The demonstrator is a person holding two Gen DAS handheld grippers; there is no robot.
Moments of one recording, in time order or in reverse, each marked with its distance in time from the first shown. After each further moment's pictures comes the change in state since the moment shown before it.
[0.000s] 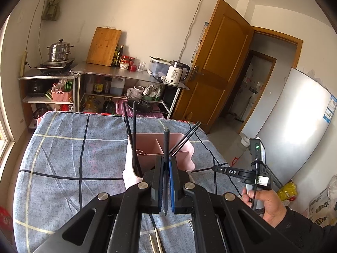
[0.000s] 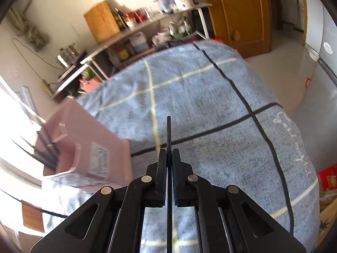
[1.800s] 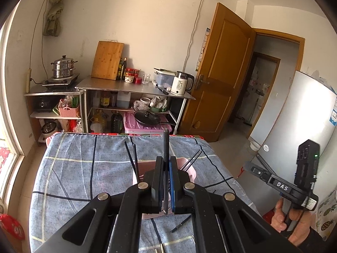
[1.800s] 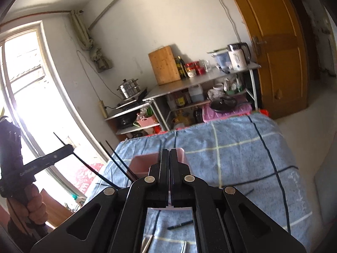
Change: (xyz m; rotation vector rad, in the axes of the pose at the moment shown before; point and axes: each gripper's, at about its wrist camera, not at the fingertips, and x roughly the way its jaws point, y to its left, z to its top) left arm -0.013 -0.022 0.048 0.048 -0.050 0.066; right arm -0.124 0.063 -0.002 -0.179 -0.299 0.277
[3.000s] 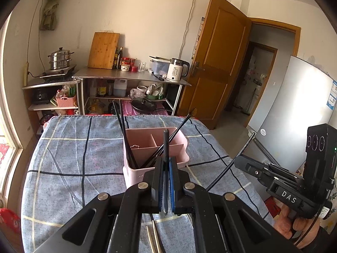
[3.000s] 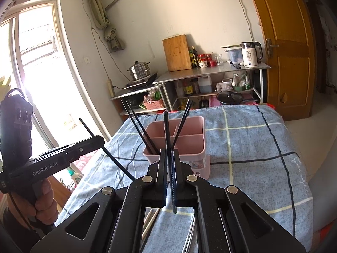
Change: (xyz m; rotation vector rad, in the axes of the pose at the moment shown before) left arm -0.006 -0.021 -0.056 0.021 0.058 -0.004; right arm -0.023 0.059 -0.048 -0.159 0.049 0.015
